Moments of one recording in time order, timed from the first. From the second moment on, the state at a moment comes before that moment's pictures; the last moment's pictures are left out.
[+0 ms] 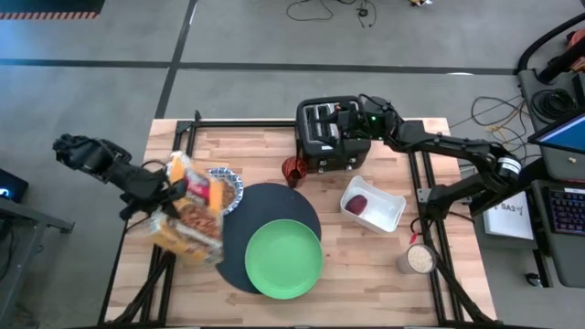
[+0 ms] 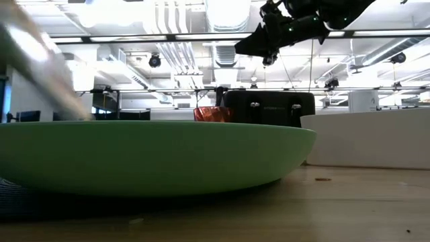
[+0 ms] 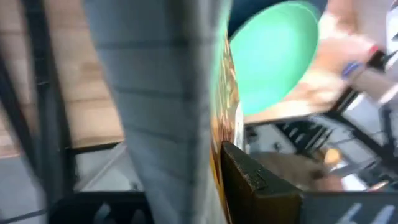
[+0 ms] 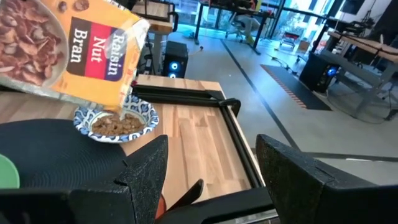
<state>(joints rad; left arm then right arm) -0.47 0.76 1.22 -1.41 0.09 -2.24 -0.53 1.36 0.97 0.22 -0.37 -0.28</state>
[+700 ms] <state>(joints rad) -0.47 0.77 1.23 -1.42 0.14 -2.21 -0.53 1.38 0.97 0.21 -0.37 -0.30</state>
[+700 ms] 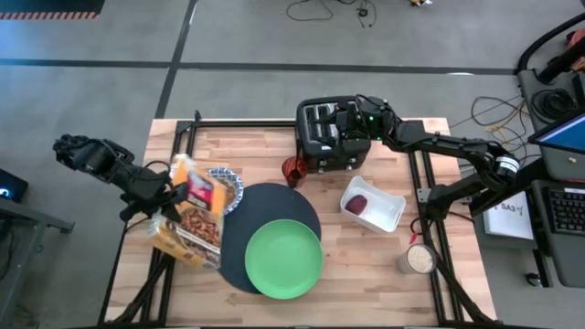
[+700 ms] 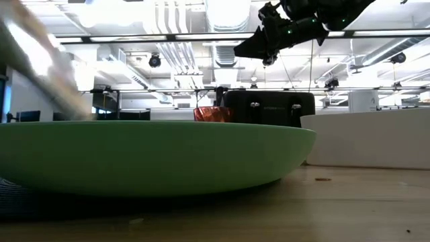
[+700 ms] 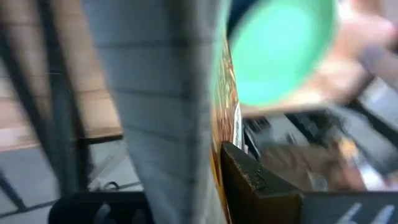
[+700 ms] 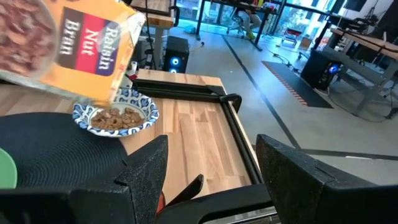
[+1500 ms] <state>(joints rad) -0.47 0.74 1.22 -1.46 0.18 -2.21 -0.53 1.38 0.97 0.16 -0.37 -0.31</state>
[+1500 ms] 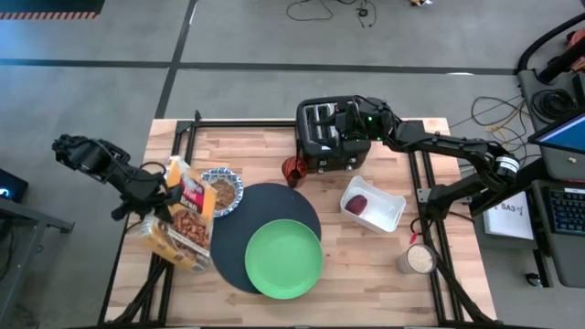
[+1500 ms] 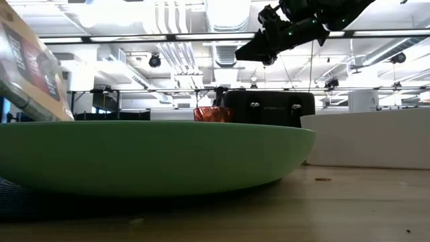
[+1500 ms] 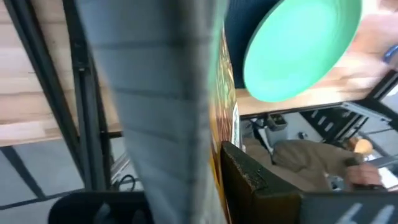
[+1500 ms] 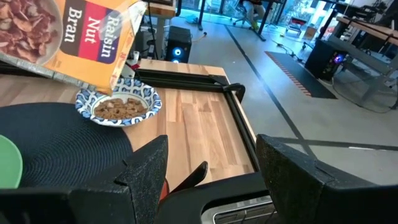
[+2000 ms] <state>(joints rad) -0.47 0.72 1.22 -1.50 0.18 -2.16 -0.53 1.38 0.97 0.15 -0.37 -0.30</state>
